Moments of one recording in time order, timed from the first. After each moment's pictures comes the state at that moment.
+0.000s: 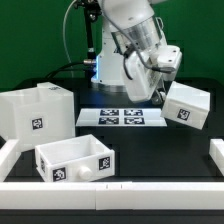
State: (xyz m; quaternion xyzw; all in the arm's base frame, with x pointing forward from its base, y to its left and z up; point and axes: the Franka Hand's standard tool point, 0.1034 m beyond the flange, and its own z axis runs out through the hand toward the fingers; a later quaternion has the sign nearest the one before) arm 0.407 0.054 0.075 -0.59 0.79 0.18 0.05
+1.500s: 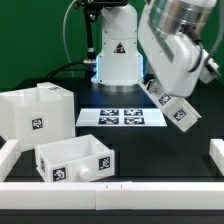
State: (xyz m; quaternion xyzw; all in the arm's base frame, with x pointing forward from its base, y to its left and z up) arm 0.488 0.041 0.117 -0.77 0.60 0.02 -0.21
